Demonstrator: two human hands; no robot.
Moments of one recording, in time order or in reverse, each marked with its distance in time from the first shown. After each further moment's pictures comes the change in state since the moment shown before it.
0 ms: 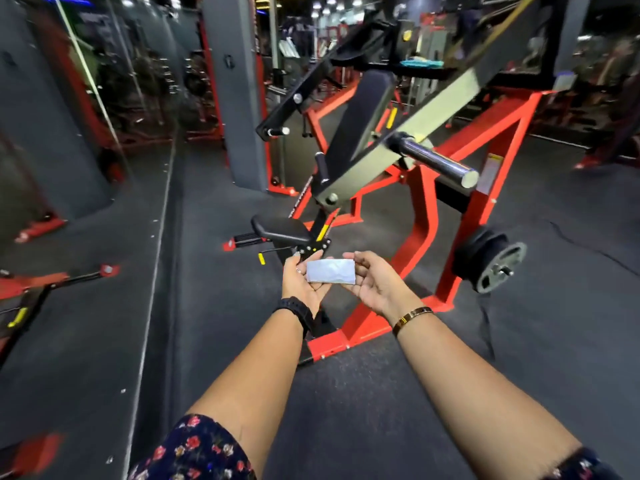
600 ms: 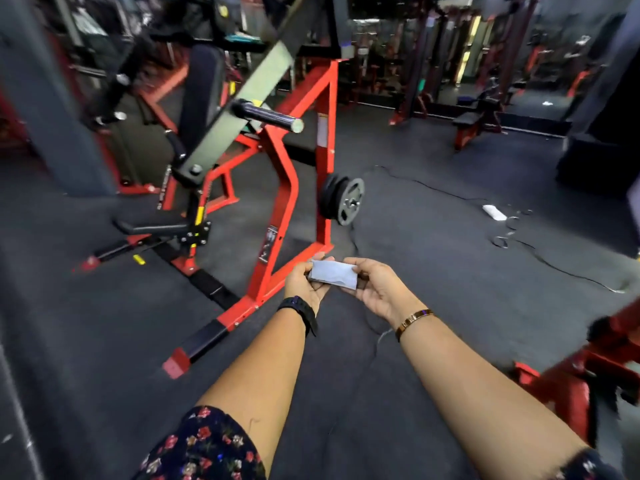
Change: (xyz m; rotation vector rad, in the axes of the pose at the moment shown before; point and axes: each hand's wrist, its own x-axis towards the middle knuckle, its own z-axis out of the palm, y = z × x) left_hand -0.228 -0.162 0.003 0.172 -0.311 -0.338; right_hand -0.306 0.073 -0.126 0.099 0.470 -0.211
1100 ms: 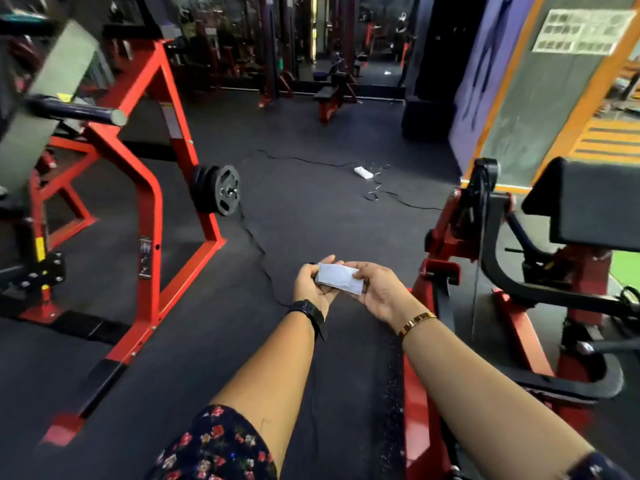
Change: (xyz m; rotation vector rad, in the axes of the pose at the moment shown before) left_hand -0.120 -0.193 0.117 0.128 -0.271 -0.340; right_hand -0.149 -0.008 -0.214 0.159 0.324 -0.124
